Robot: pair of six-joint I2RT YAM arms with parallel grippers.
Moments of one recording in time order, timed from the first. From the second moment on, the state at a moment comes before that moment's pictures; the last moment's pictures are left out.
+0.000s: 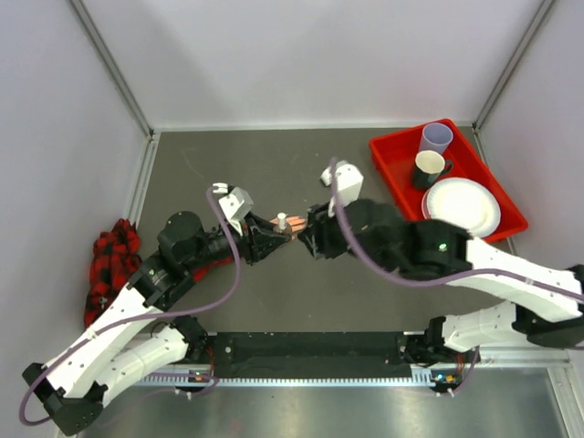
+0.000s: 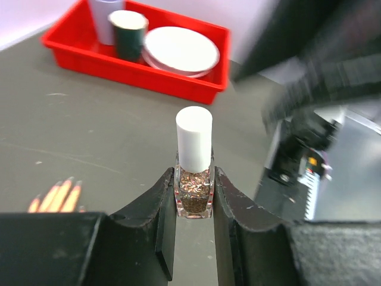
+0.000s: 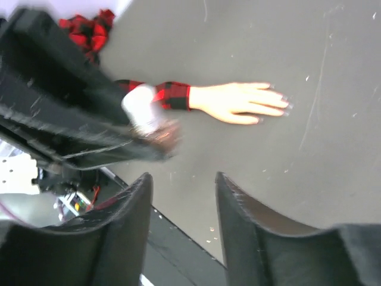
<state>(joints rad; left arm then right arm) -0.71 0.73 0.82 -0.15 0.41 -0.20 1.35 1.25 1.53 -0.77 0.55 0.54</state>
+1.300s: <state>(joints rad) -0.71 0.77 0.84 -0.11 1.04 -0.37 1.02 1.28 1.53 -0.69 -0.68 0.16</state>
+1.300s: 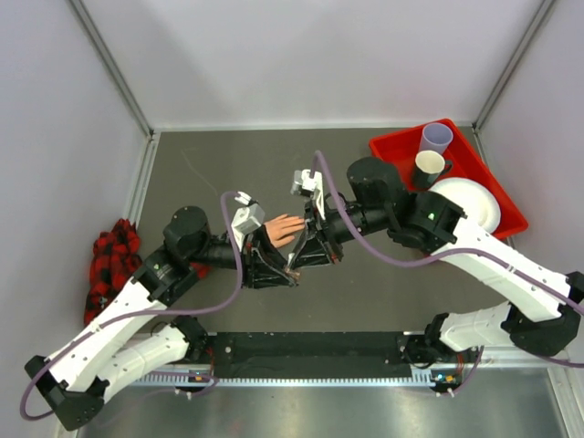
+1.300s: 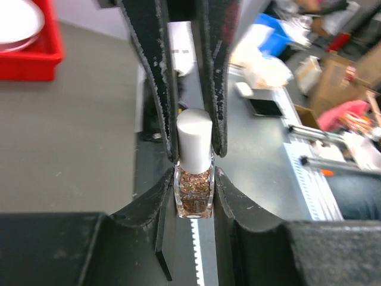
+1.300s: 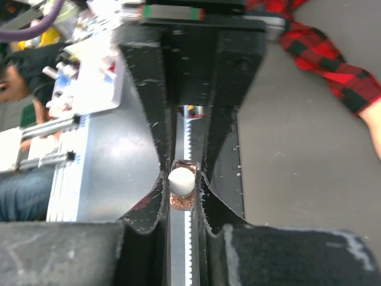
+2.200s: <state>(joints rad) -0.71 0.76 0.84 -0.17 0.62 -0.24 1.20 1.30 1.54 -0.72 0.22 0.43</state>
